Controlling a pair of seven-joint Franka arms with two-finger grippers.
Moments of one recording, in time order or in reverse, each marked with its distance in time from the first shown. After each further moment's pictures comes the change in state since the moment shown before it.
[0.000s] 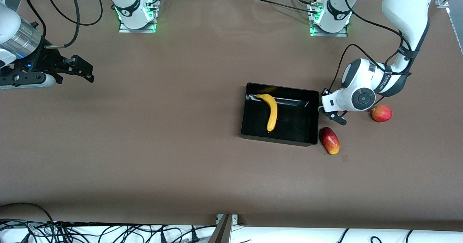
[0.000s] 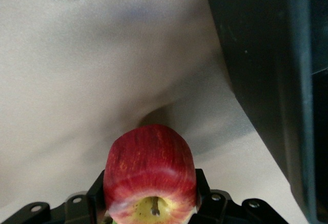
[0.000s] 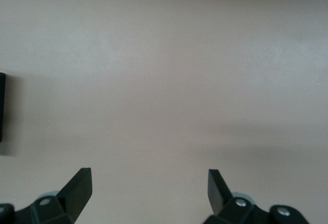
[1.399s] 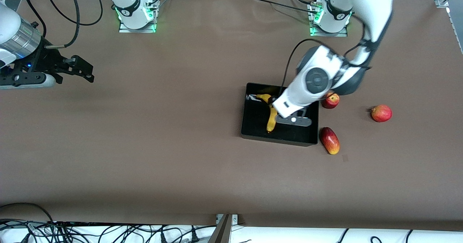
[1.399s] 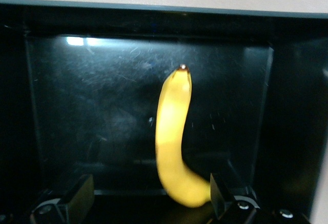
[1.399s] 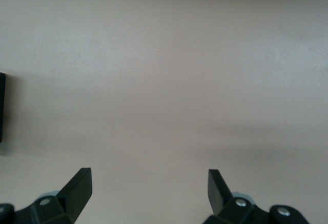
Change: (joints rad) left arm -0.321 0.096 -0.069 0.313 -0.051 0.096 -0.773; right arm 0.000 0.000 0.000 0.000 0.000 0.000 0.000
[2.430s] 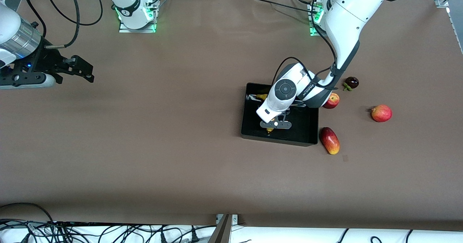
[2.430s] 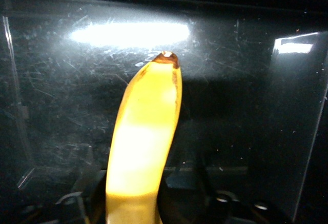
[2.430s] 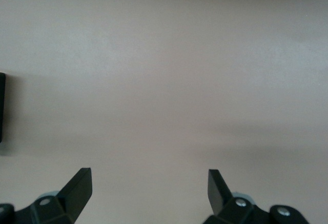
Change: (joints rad) left arm -0.035 0.177 -0.001 0.001 0.112 0.151 -0.138; right arm 0.000 0.000 0.000 0.000 0.000 0.000 0.000
